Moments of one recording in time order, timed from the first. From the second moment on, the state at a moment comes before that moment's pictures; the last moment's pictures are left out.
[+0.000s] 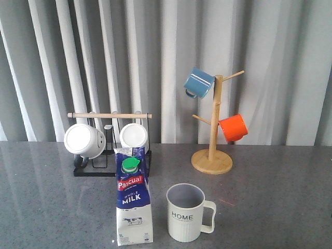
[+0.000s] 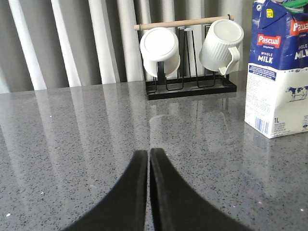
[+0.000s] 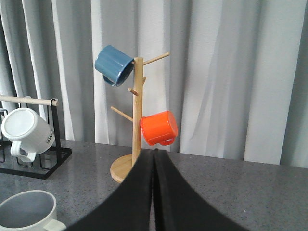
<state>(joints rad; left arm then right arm) -0.04 -0.01 0.02 0.10 0.12 -0.04 0.10 0.77 -0.60 -0.07 -0.12 0.08</state>
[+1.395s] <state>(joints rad) -0.04 -0.01 0.02 0.10 0.12 -0.04 0.10 0.13 -0.05 -0.04 -0.05 0.06</state>
